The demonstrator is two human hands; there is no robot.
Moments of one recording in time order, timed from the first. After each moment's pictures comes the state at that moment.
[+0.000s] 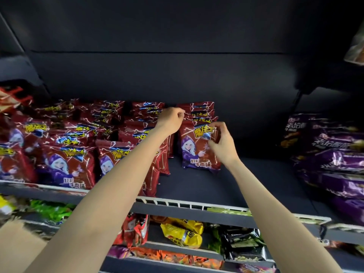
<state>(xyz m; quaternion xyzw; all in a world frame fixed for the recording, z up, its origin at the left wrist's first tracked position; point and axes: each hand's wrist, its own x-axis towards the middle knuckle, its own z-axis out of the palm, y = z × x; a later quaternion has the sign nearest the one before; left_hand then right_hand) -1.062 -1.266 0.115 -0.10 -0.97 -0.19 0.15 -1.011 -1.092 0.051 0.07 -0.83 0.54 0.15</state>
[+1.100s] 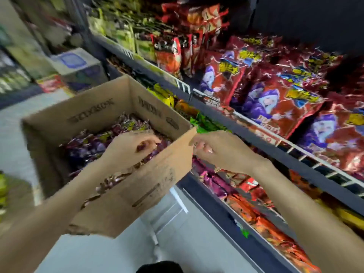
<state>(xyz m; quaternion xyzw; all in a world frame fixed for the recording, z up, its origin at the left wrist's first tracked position) -0.650 -1.720 0.015 0.08 -0.97 -0.18 0.13 -0.812 -1.503 0.050 0.59 -0.78 0.17 -0.09</state>
